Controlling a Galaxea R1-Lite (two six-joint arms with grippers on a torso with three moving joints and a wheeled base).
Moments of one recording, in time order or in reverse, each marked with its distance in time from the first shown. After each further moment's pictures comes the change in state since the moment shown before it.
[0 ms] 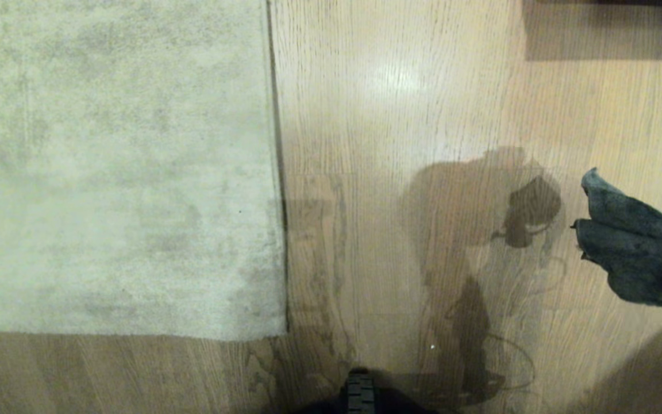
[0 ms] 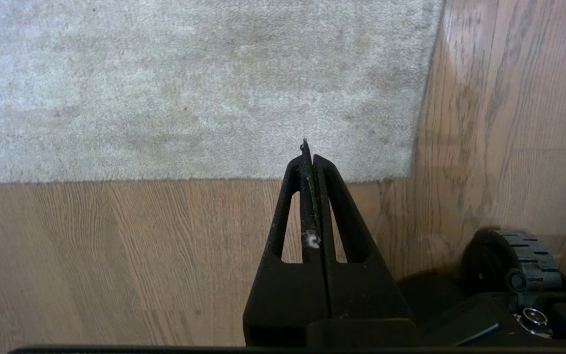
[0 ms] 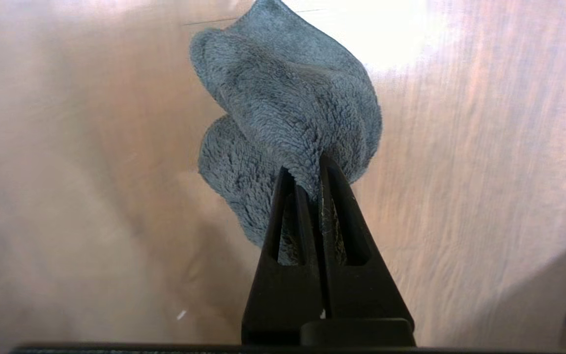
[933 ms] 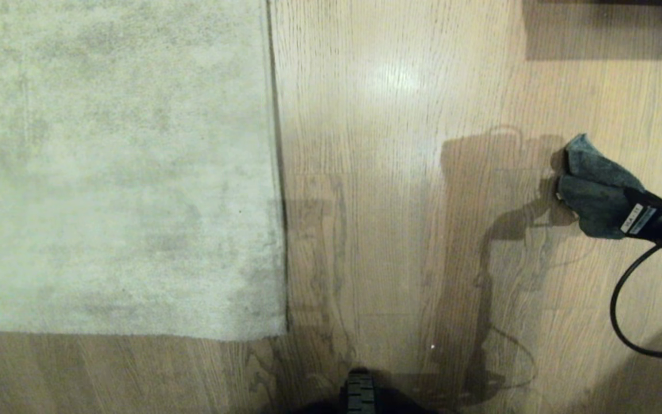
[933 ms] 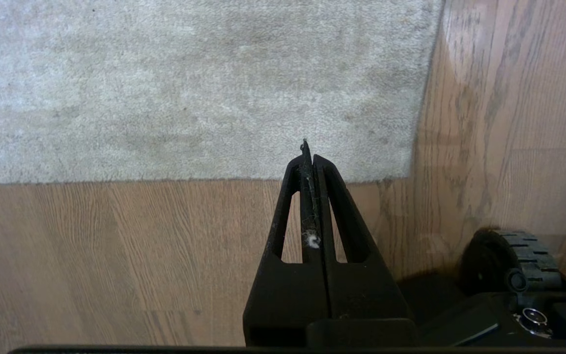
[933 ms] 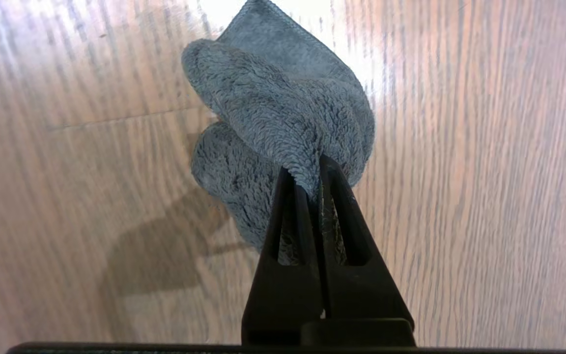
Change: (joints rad) left arm 0.000 0.000 0.000 0.000 0.000 0.000; right arm -0.108 0.561 -0.178 -0.490 0.001 0.006
